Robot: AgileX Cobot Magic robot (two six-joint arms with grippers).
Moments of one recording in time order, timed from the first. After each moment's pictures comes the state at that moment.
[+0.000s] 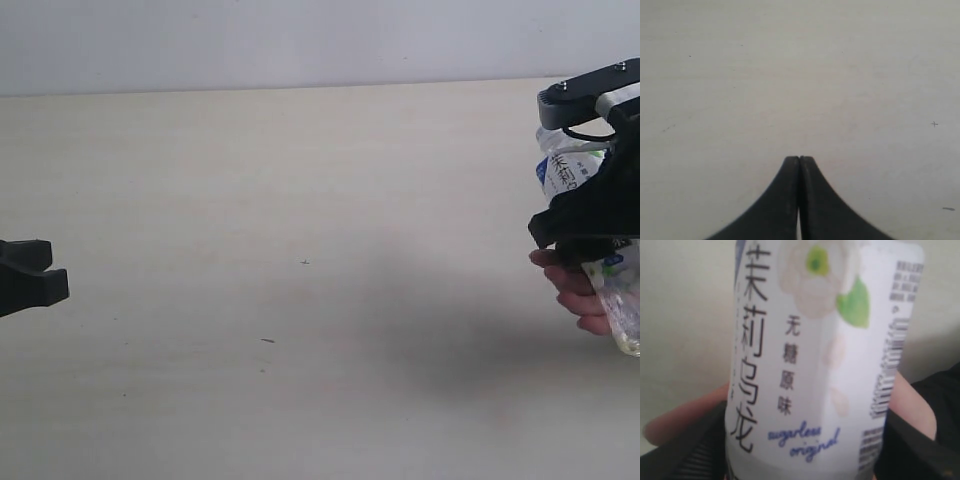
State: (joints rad) left arm -0.37 1.09 -0.25 -0.22 -0.15 0.01; right arm 0.46 1.41 -0.85 -0.26 0.88 0.23
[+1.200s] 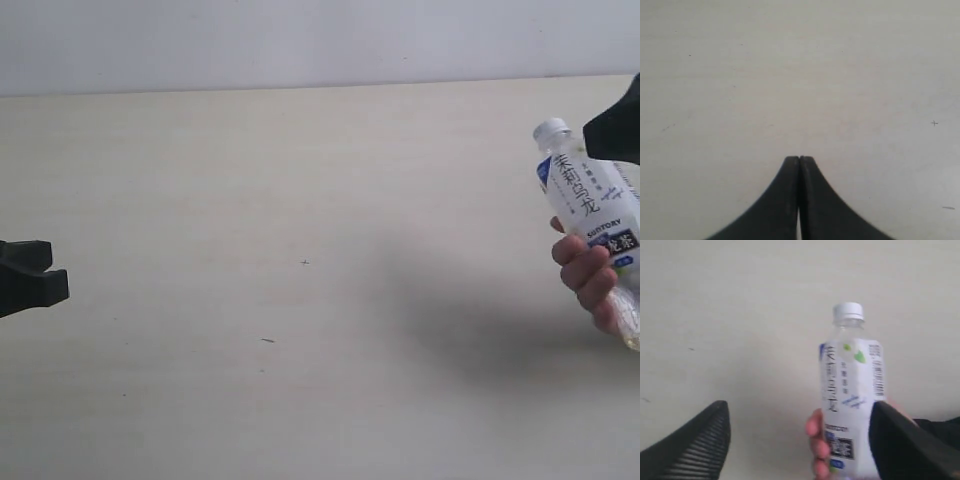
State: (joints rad) left arm -0.37 1.09 -0.25 -0.22 -0.14 0.01; right arm 0.46 0.90 -0.82 0.00 0.82 0.09
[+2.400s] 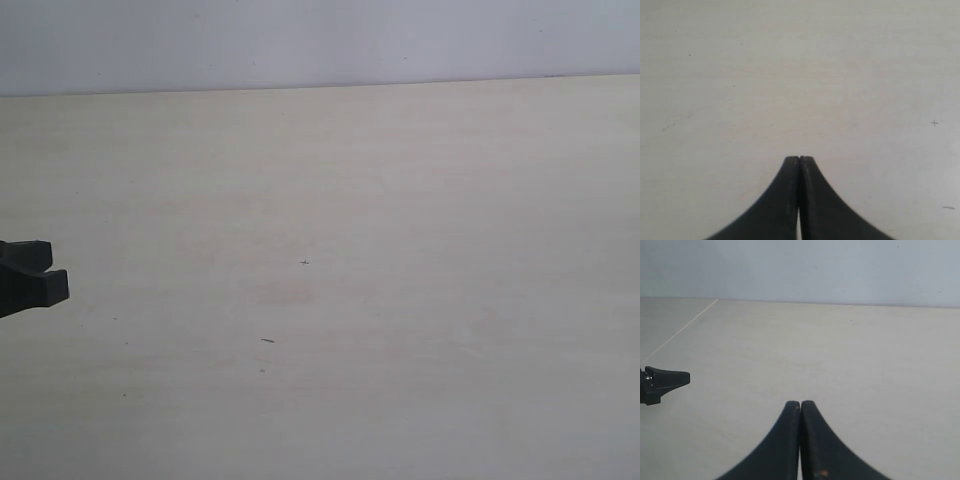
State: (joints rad) left arm -0.37 1.09 -0.25 -0.22 -0.14 0.01; right arm 0.46 0.53 -0.64 0.53 0.66 -0.23
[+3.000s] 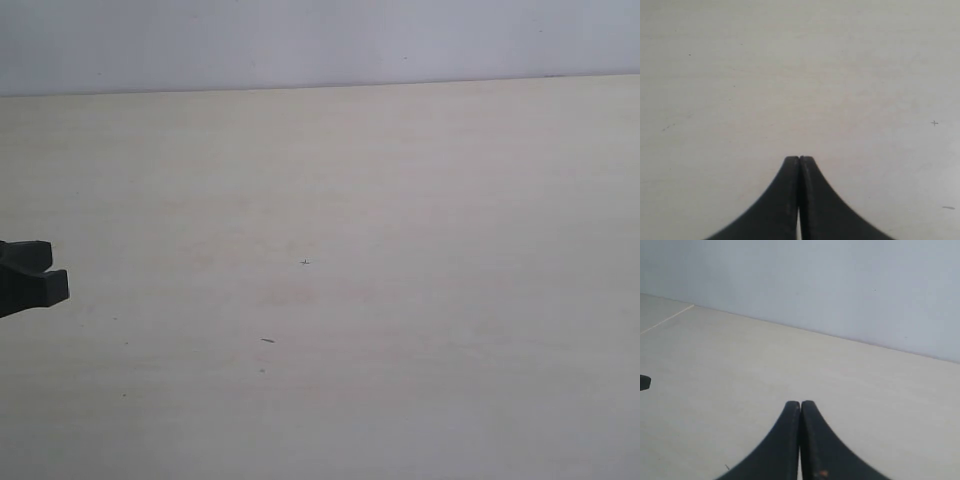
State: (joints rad) left arm -0.37 1.09 -0.25 -0.22 -0.14 0.01; right arm 0.46 0.53 -0.64 0.47 0.57 -0.37
